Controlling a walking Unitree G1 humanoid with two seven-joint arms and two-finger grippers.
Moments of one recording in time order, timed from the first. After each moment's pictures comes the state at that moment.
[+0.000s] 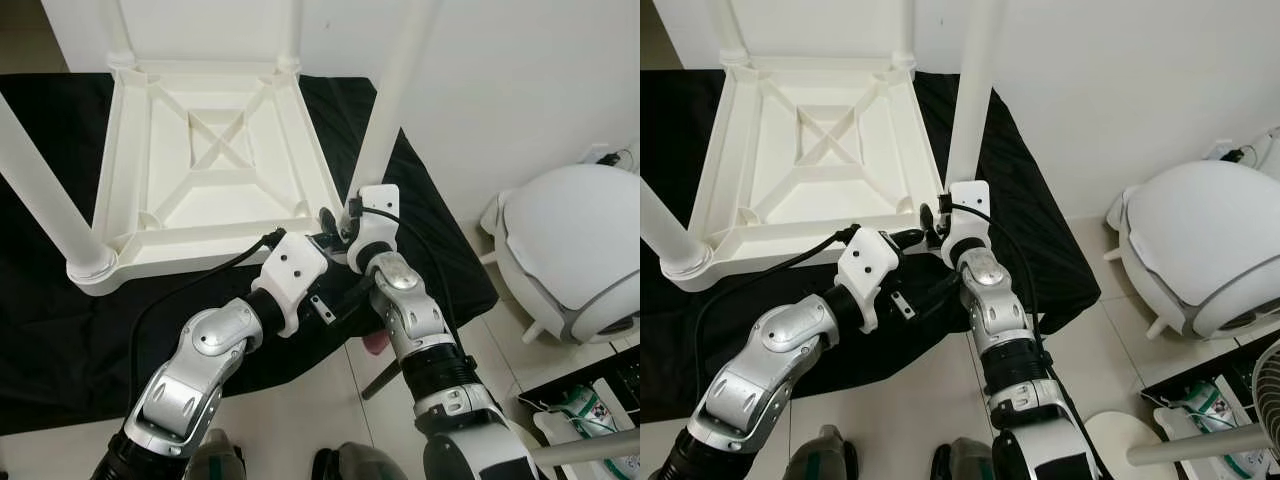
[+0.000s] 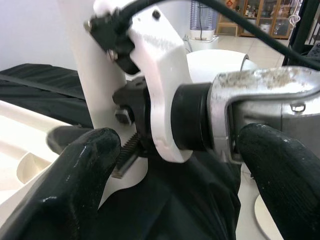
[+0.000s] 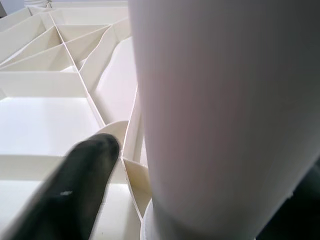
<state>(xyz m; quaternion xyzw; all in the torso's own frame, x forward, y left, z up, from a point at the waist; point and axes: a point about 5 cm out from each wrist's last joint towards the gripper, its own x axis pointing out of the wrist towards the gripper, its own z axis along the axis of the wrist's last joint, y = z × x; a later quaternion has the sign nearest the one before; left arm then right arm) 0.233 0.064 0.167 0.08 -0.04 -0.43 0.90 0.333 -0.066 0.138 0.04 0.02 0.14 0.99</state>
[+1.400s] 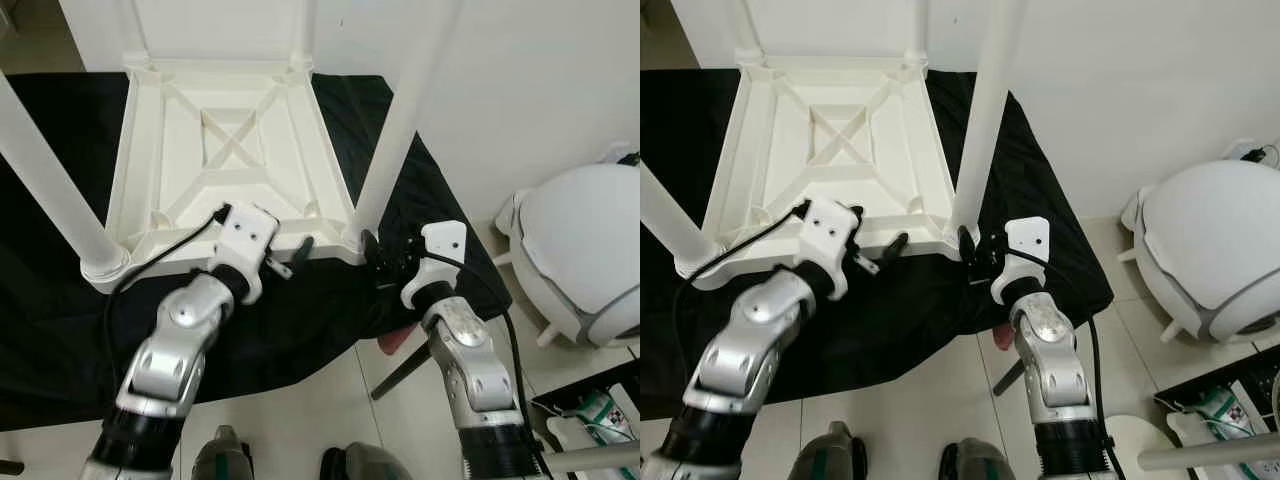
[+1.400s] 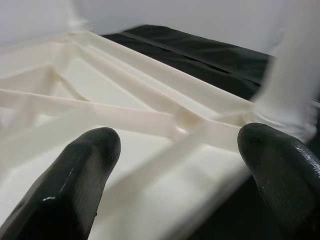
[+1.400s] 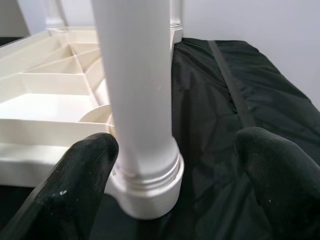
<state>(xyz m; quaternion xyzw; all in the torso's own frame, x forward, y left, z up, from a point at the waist) 0.287 0.118 0.167 0.09 -0.02 -0.23 0.97 0.269 -0.129 0.137 0.01 -0.04 0.15 0.99</state>
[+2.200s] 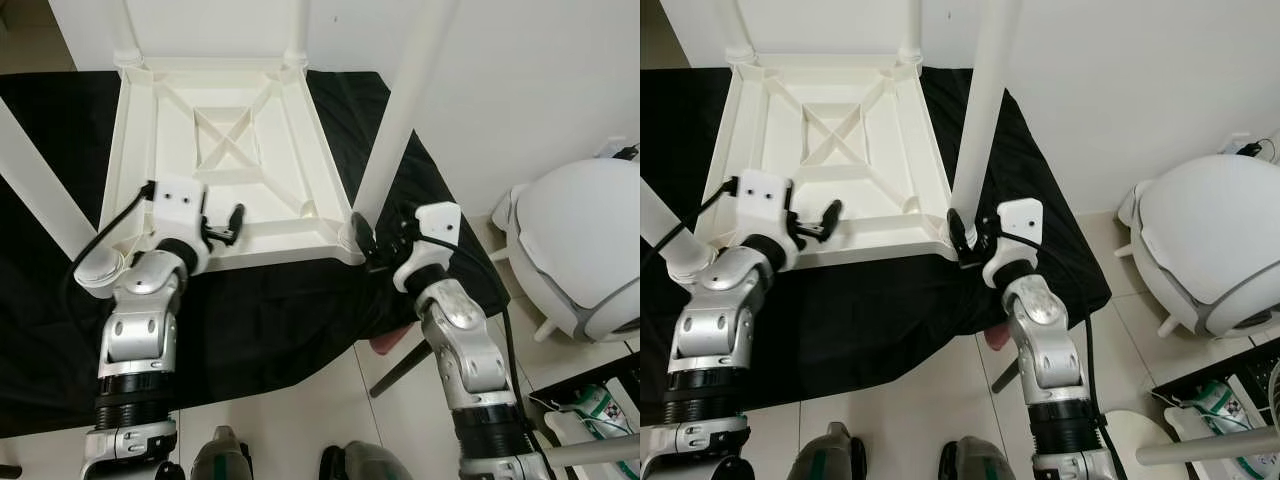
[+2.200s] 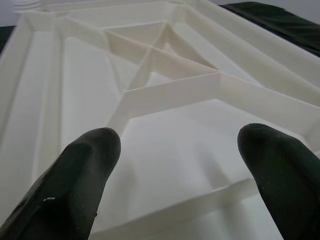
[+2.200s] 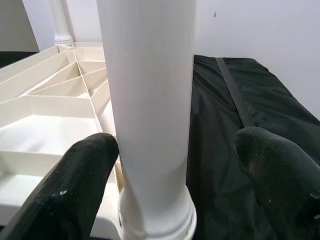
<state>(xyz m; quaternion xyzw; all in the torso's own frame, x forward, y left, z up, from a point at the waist) 0.309 0.182 0.160 0.06 0.03 -0.07 1.00 0.293 -0.116 0.155 0.01 -0.07 0.15 0.99</state>
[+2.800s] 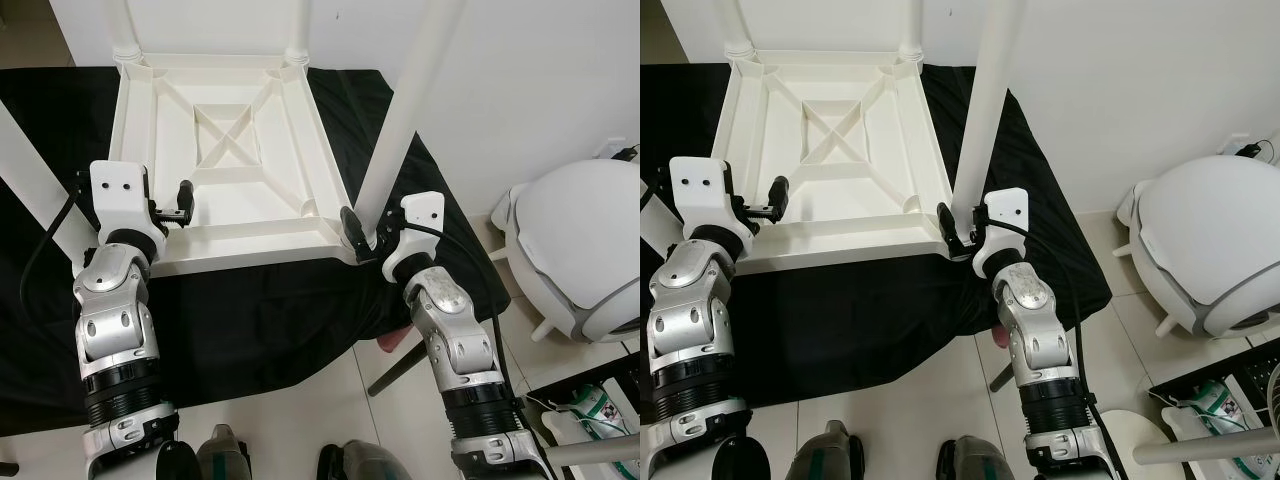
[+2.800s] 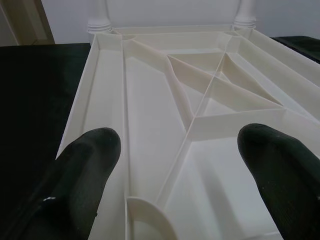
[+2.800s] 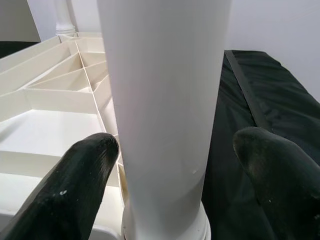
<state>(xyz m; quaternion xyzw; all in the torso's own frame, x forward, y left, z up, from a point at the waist) 0.306 0.220 0.176 0.05 -0.02 0.04 1.00 0.305 -0.107 0.153 0.01 -0.05 0.16 0.99</state>
